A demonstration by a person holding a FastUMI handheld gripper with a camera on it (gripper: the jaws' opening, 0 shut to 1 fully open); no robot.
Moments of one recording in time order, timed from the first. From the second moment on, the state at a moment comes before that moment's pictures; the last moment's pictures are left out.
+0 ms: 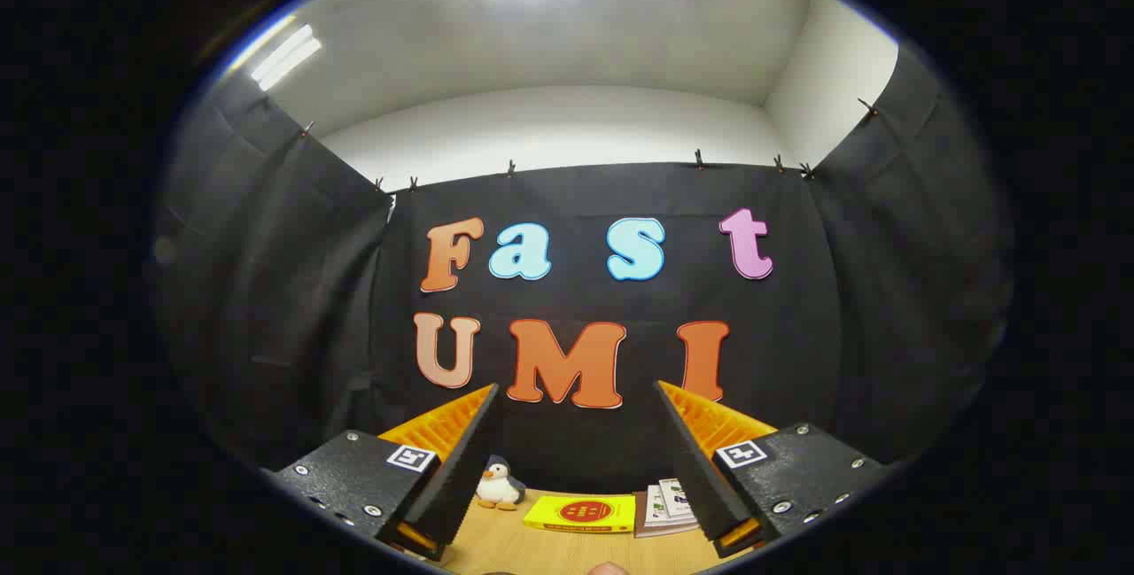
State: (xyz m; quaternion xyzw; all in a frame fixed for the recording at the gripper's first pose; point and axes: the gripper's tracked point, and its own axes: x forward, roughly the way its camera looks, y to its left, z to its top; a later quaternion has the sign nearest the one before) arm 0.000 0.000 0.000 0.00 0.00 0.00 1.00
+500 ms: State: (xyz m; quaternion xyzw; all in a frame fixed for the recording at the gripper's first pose) arm -0.001 0.010 0.002 0.00 0.00 0.01 1.00
